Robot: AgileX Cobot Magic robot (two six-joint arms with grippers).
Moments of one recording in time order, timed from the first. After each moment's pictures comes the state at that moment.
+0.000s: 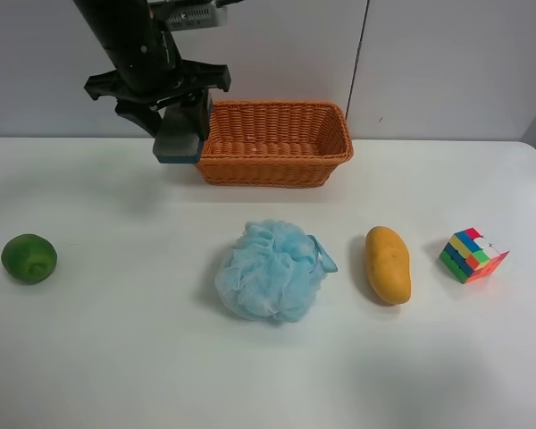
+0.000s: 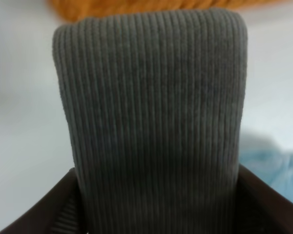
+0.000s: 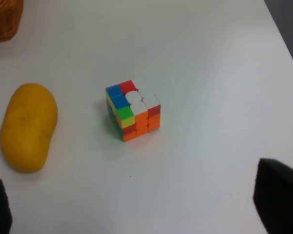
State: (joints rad) left arm -0.46 1.92 -1.71 -0.05 1.05 -0.29; right arm -0.03 -0.01 -0.48 -0.02 1.05 0.04
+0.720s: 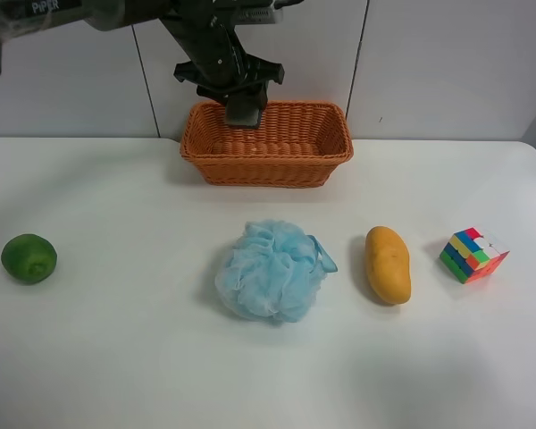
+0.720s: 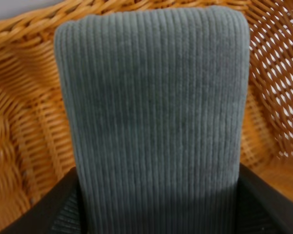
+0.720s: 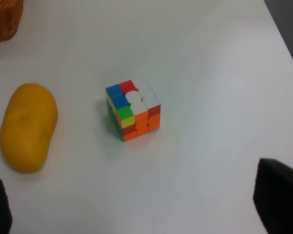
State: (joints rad) left arm -0.46 2.30 -2.12 -0.05 0.76 -0.14; right arm -0.03 -0.01 -0.48 -0.02 1.05 0.04
